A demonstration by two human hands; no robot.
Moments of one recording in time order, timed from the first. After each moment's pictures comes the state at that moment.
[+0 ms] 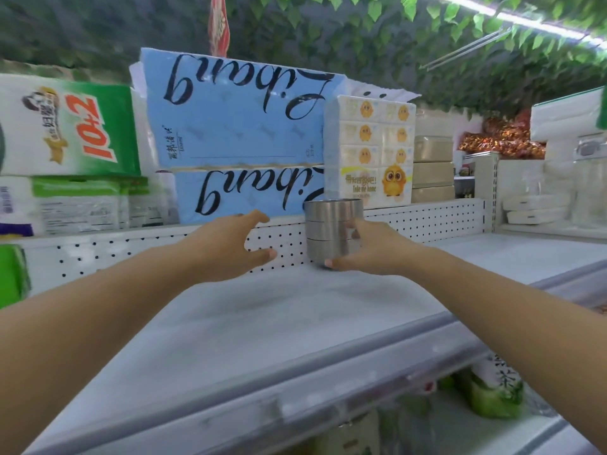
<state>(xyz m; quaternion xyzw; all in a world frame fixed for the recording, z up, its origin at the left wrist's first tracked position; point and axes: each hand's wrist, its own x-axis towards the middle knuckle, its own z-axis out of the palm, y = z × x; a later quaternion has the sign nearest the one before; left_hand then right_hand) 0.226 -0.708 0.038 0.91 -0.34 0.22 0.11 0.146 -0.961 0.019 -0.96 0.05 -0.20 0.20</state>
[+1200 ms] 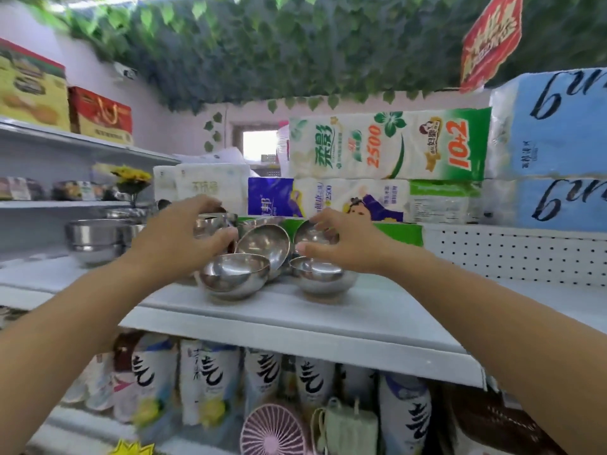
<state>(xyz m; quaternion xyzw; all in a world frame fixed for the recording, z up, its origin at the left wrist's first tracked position) 0.038 -0.069 0.031 0.89 -0.02 0.41 0.18 0.141 -0.328 0.042 -0.89 -0.35 -0.19 0.25</state>
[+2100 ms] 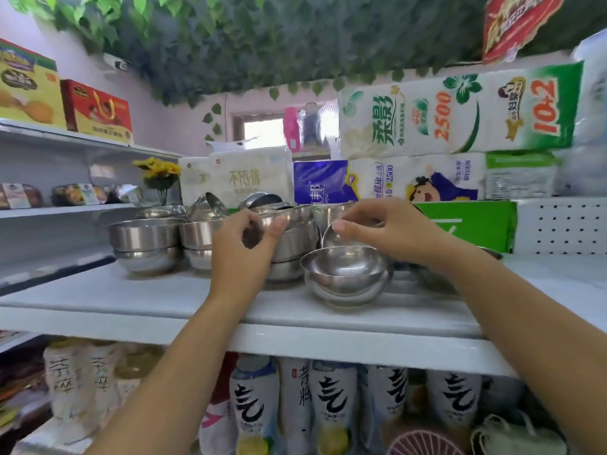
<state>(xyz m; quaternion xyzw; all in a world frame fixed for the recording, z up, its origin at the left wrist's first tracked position) 0.130 0.043 -0.028 0.74 -0.08 0.50 0.45 0.167 -0.192 0.020 -0.83 -0.37 -0.22 0.37</state>
